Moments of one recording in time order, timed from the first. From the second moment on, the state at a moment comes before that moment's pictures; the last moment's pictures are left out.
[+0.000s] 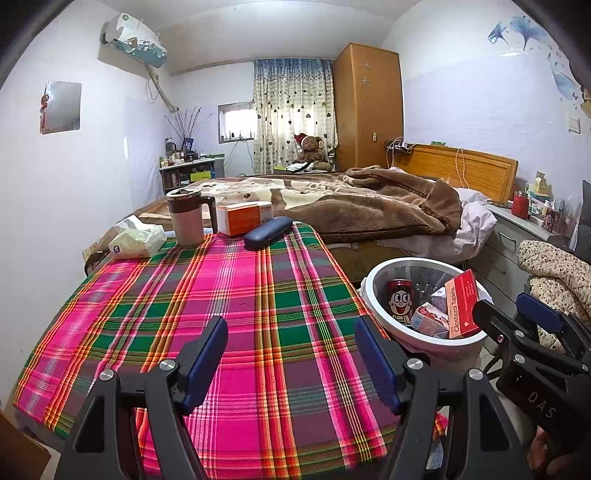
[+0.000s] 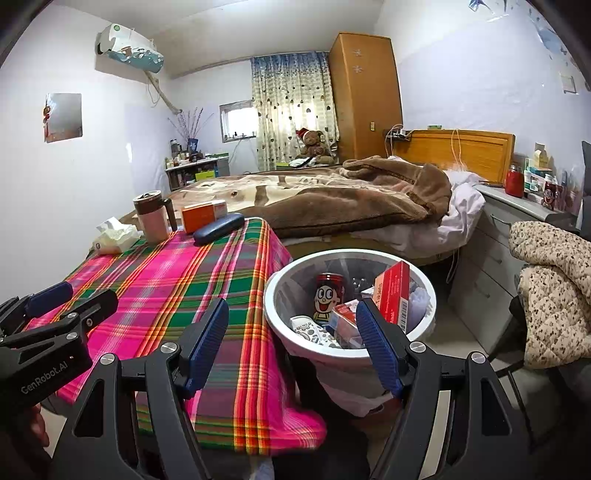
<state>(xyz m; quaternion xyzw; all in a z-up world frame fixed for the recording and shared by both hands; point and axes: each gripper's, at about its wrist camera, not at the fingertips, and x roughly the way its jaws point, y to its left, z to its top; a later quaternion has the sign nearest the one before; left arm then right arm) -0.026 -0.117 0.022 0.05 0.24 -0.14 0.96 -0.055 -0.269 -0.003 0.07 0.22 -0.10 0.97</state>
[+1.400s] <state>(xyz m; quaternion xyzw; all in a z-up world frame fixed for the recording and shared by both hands) -0.023 -0.116 0.020 0.05 0.25 -0.14 0.96 -0.054 -0.269 -0.002 0.07 0.22 -0.10 0.97</state>
